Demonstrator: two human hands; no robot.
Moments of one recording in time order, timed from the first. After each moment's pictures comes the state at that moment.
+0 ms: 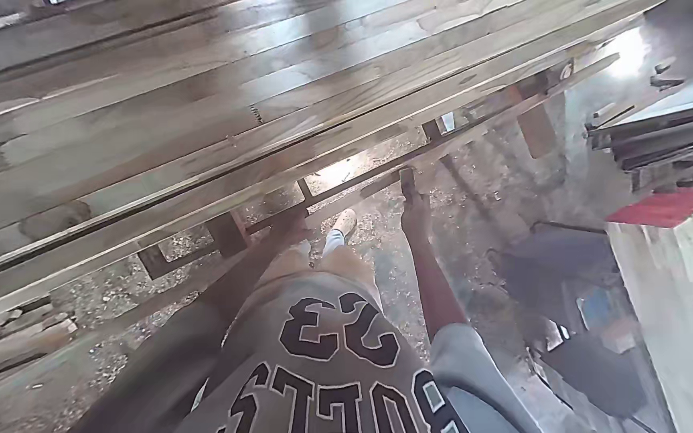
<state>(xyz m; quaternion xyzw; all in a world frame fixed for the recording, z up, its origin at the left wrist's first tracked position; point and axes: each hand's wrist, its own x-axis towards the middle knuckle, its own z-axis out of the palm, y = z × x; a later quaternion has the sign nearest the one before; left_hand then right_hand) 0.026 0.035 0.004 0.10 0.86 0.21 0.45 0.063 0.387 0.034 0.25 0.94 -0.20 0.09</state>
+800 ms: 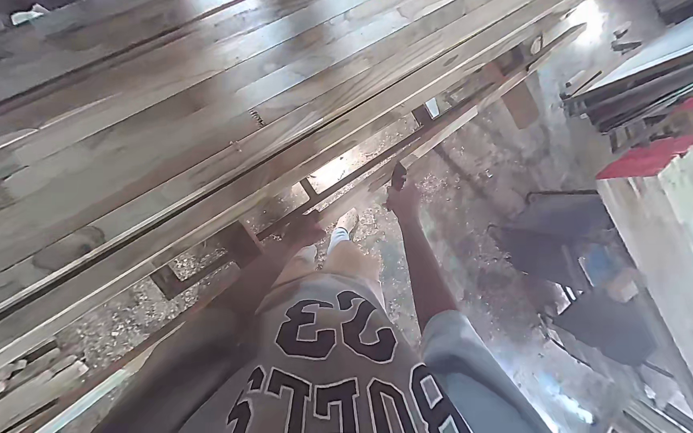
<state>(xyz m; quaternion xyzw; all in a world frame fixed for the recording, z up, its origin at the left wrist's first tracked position) 0.034 0.039 0.020 0.10 0.85 0.18 0.49 0.047 0.314 0.070 0.43 0.82 -0.36 0.13</state>
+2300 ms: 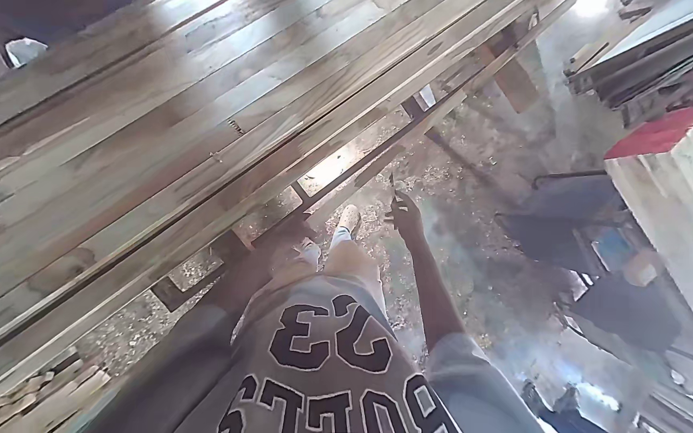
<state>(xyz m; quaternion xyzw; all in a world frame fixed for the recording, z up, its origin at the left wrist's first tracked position) 0.016 0.026 -0.008 0.03 0.74 0.34 0.58 0.118 0.342 0.050 0.40 0.72 -0.56 0.10</state>
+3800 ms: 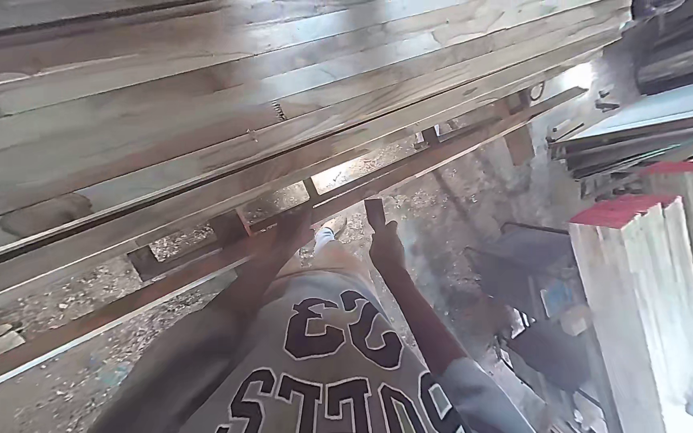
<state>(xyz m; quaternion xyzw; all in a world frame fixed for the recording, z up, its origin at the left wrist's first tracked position) 0.038 0.030 0.025 0.07 0.89 0.15 0.41 0.098 0.243 0.114 0.23 0.91 -0.07 0.34</state>
